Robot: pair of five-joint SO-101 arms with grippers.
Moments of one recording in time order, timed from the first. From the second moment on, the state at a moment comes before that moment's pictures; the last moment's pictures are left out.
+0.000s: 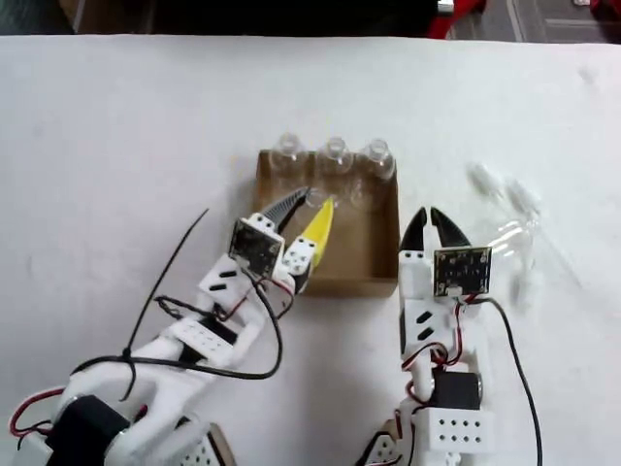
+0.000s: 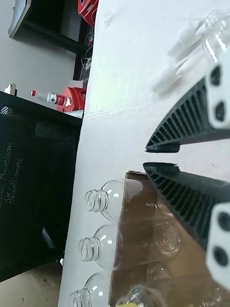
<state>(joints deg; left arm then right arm) 26.2 -20.5 81.0 -45.2 3.1 -0.6 -93.7 96.7 16.4 9.8</state>
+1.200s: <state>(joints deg) 26.0 -19.8 83.3 -44.5 4.0 -0.6 -93.7 96.7 16.4 9.8</state>
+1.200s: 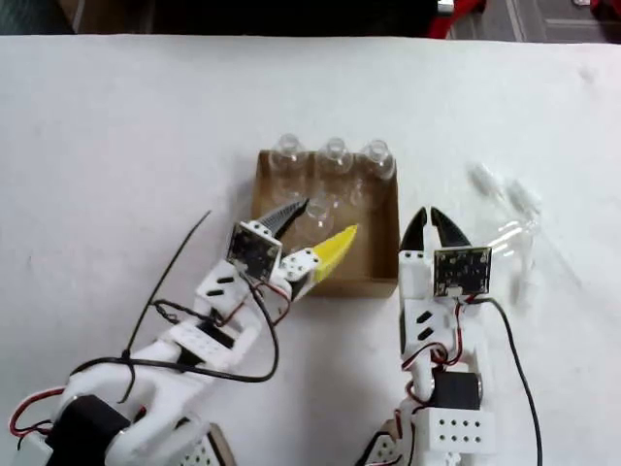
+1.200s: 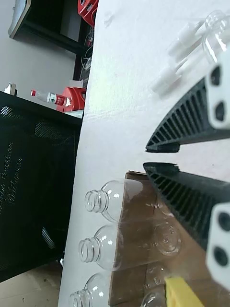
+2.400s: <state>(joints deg) 11.0 -59.0 84.6 -15.6 23.7 -0.6 -93.7 96.7 16.4 9.8</state>
